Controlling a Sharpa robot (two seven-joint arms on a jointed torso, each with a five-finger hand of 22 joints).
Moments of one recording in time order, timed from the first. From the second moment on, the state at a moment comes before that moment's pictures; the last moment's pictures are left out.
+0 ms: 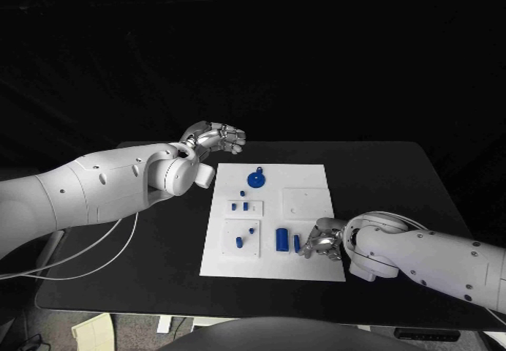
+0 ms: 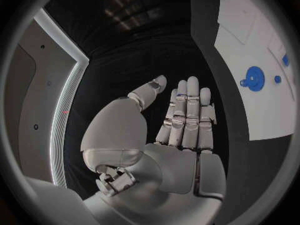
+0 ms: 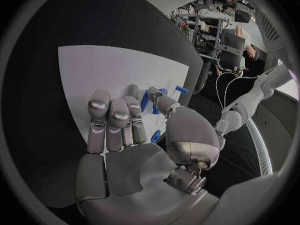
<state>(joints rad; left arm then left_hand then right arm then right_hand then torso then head) 1.22 -0.75 -0.12 1.27 -0.09 -0.27 0.27 1.10 -0.11 0.59 -0.25 0.09 0.86 0.17 0.35 0.47 1.24 0.11 0.11 0.11 1.02 0.06 0.63 0.32 0.02 0.71 -0.04 0.60 1.28 1.08 -0.68 -0.21 1.45 -1.06 -0.03 -0.45 0.80 -0.10 0.65 -0.18 0.05 1.06 0.07 0.28 0.56 1.19 -0.03 1.08 1.23 1.31 -0.13 1.25 0.98 0.22 1.25 -0.06 1.06 1.29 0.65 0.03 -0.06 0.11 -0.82</state>
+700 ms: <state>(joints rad) 1.22 -0.75 -0.12 1.27 -0.09 -0.27 0.27 1.10 -0.11 0.59 -0.25 0.09 0.86 0.17 0.35 0.47 1.24 0.11 0.11 0.11 1.02 0.06 0.63 0.32 0.02 0.71 -0.04 0.60 1.28 1.08 -0.66 -0.21 1.43 -1.06 -0.04 -0.46 0.79 -0.09 0.67 -0.16 0.05 1.06 0.08 0.28 0.56 1.20 -0.03 1.09 1.23 1.31 -0.13 1.25 0.98 0.22 1.25 -0.06 1.06 1.29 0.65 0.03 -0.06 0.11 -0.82</state>
